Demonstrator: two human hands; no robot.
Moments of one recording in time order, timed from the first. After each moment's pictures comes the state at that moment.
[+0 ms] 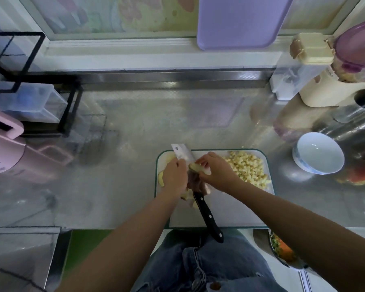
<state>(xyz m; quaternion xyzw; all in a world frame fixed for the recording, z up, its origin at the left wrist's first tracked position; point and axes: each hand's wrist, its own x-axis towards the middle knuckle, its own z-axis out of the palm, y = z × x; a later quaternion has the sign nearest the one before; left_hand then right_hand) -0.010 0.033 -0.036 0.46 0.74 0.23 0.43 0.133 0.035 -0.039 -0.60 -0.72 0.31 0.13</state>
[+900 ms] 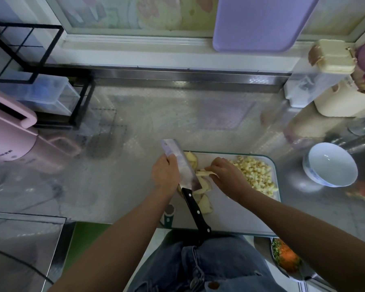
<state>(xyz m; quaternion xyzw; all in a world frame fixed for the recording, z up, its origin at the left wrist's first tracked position) -0.041 0.039 -0.028 0.43 0.79 0.28 0.35 0.151 0.033 -0.052 -0.50 -0.84 0.17 0.12</state>
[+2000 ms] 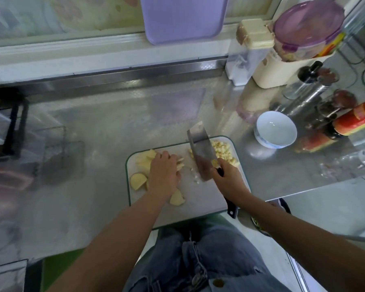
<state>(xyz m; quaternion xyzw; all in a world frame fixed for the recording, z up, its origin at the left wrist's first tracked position) 0.016 0.036 -0.058 0.83 0.55 -0.01 0.12 0.195 -0.040 -0.036 -0.77 -0.49 0.33 0.23</state>
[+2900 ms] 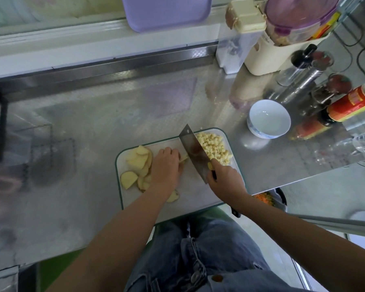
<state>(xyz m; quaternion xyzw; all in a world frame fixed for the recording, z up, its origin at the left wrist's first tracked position) 0.042 0.031 -0.063 0.83 0.53 0.03 0.15 0.201 -0.055 -0.038 -0.77 -0.59 0.23 0.08</state>
